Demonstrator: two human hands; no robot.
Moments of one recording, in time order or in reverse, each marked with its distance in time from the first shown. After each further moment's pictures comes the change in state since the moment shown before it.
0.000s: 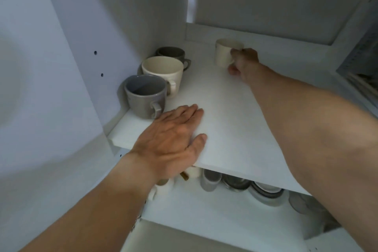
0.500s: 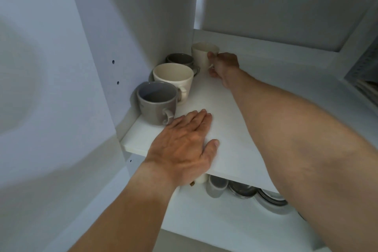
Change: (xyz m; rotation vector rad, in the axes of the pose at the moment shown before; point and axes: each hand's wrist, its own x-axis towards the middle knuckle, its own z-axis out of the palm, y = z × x) left_hand 0.000 0.004 0.000 -0.011 0.031 -0.030; right_hand -0.024 -0.015 0.064 -0.099 -0.189 -0.136
